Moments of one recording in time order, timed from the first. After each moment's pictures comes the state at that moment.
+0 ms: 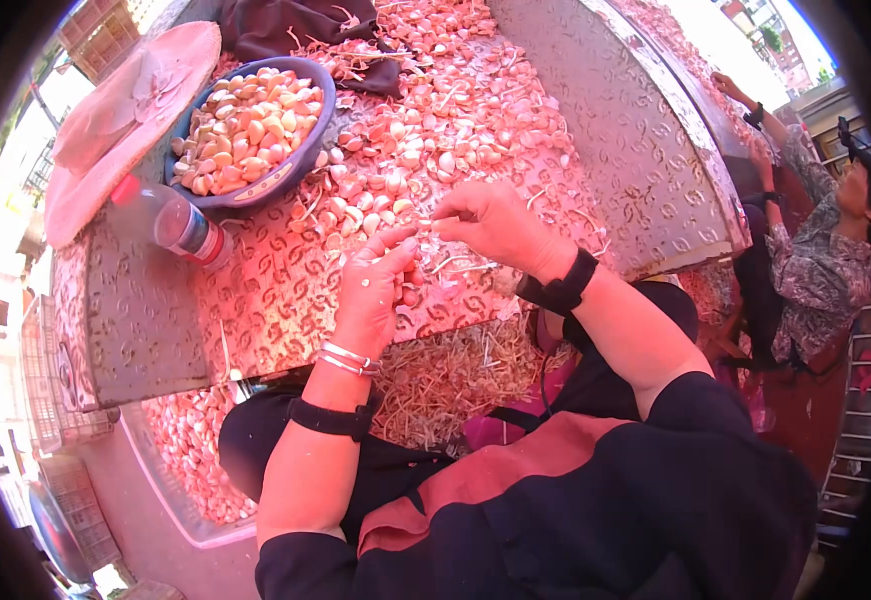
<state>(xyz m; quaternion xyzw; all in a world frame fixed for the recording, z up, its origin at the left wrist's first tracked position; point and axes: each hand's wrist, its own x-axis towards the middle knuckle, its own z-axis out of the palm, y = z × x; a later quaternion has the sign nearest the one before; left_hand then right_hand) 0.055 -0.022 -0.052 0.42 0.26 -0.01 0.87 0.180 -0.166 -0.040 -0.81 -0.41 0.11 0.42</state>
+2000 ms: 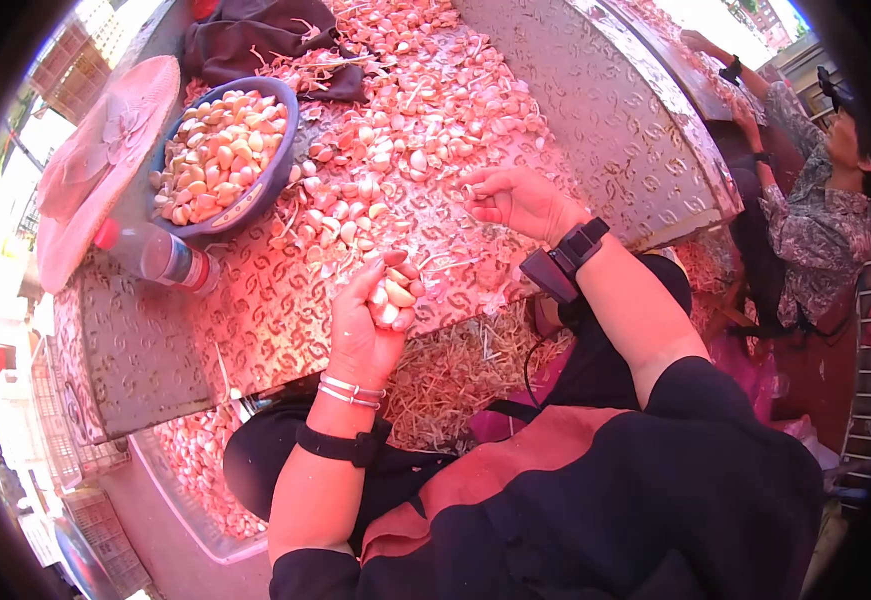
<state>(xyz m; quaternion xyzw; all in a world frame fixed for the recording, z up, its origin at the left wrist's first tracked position) 0.040 -0.035 -0.055 0.21 0.22 -0.04 0.95 0.230 -0.224 -0.055 -0.53 -0.01 0.46 0.71</state>
